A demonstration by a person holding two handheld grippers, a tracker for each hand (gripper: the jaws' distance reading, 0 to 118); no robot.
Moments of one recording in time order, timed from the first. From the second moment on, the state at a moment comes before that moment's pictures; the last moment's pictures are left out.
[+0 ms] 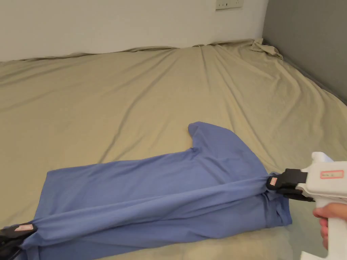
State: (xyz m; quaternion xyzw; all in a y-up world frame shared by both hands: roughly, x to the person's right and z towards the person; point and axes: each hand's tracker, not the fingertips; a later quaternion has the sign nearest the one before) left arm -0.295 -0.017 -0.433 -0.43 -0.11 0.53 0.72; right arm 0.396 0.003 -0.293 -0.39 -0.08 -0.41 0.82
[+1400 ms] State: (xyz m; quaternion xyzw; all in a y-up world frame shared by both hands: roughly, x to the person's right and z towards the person) left arm -0.208 -0.081 -0.440 -0.50 -0.01 -0.02 0.86; right arm 0.277 0.025 -0.210 -0.39 -0.03 -0.14 0.91
